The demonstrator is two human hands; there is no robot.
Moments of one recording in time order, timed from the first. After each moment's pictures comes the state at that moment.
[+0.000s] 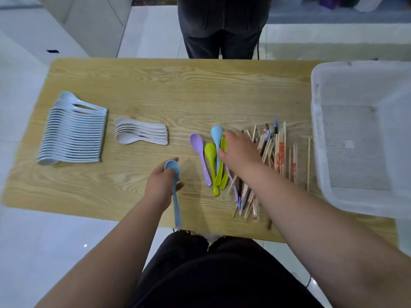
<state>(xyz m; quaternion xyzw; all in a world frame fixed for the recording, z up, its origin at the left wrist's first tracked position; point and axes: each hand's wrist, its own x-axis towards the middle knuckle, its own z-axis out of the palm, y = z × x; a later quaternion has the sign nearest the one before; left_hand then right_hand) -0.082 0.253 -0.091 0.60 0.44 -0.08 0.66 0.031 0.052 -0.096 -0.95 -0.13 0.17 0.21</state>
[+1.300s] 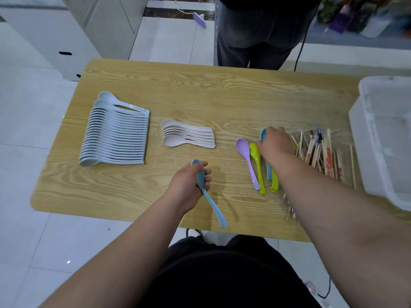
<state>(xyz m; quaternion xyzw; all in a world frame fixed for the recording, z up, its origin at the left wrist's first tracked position) -0.097 0.357 -0.054 0.44 0.38 -0.18 0.79 0.060 0.127 -0.118 -0.98 0.07 0.15 0.10</state>
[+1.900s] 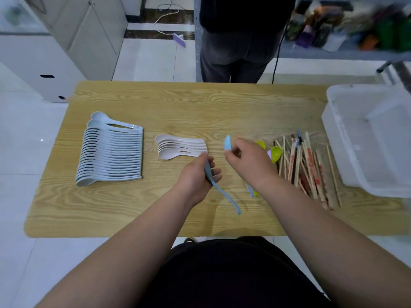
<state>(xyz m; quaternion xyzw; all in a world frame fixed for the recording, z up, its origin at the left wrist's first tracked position) -0.070 0.339 -0.015 0.44 0.33 -0.19 0.82 -0.035 0.189 -0.006 -0.95 -0.04 0.06 0.30</state>
